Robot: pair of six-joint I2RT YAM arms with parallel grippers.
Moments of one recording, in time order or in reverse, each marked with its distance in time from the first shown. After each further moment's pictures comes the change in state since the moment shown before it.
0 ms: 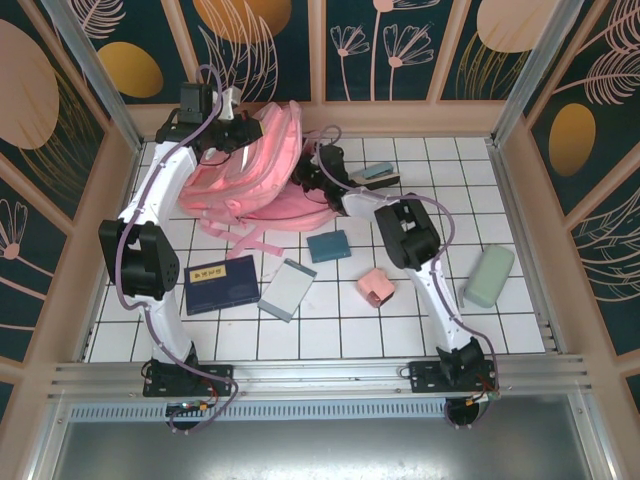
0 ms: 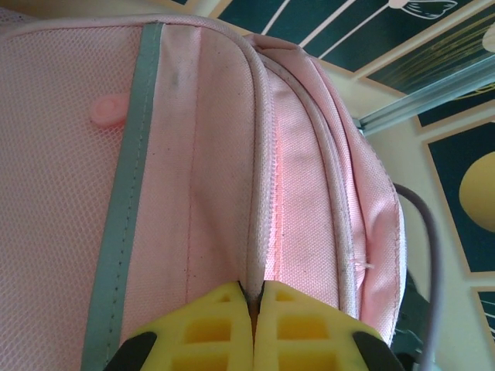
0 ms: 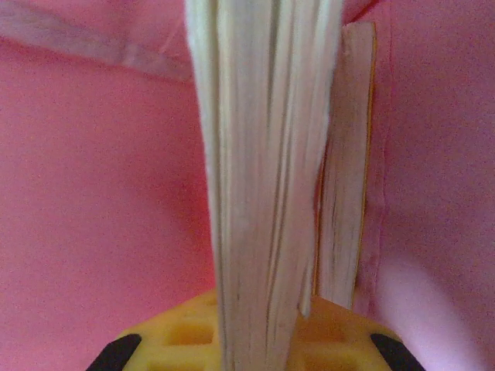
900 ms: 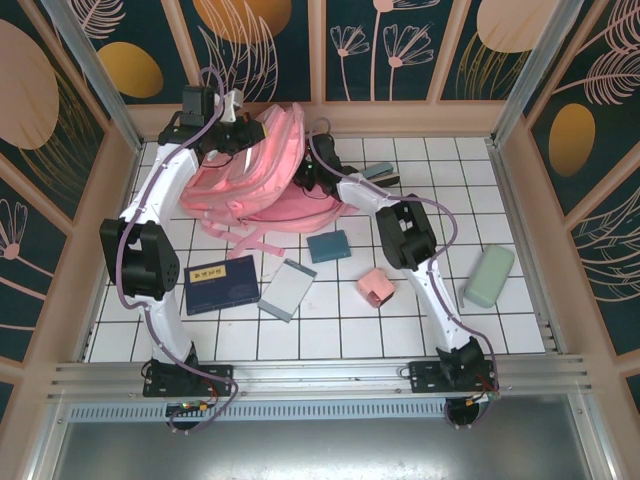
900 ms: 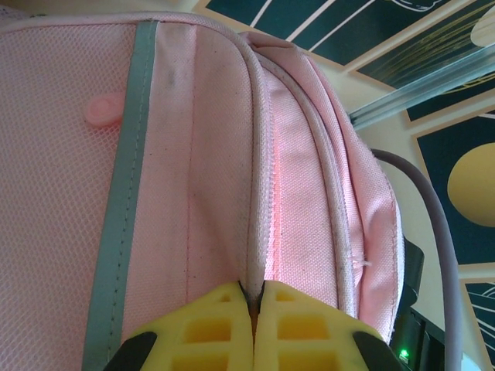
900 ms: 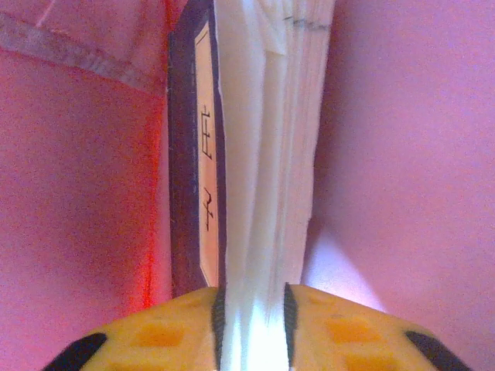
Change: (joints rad) left arm 0.000 0.000 -0.034 0.038 0.027 -0.008; right arm 0.005 0.020 0.222 -0.506 0.048 -0.213
